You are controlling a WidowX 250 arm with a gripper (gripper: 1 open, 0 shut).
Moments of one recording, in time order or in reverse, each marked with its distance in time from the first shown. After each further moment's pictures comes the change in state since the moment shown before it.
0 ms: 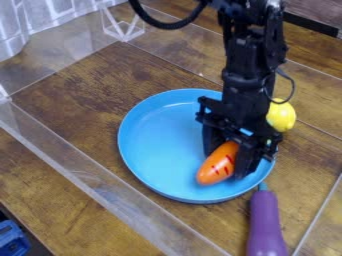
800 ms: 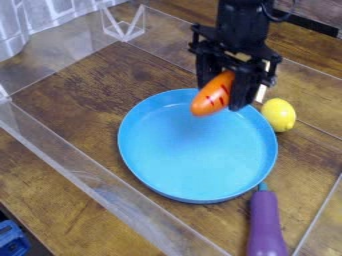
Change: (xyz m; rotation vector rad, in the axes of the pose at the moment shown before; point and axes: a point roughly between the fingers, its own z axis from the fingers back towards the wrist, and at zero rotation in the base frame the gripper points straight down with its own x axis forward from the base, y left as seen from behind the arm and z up) arm 0.008 0.038 0.075 0.074 -0.083 0.045
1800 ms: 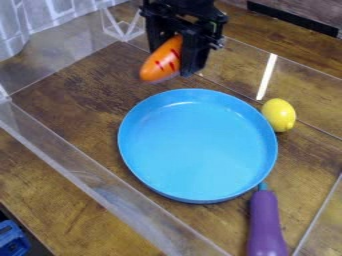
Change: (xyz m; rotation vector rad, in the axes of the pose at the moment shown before) arm -0.027 0.038 0.029 0.062 -0.062 0.045
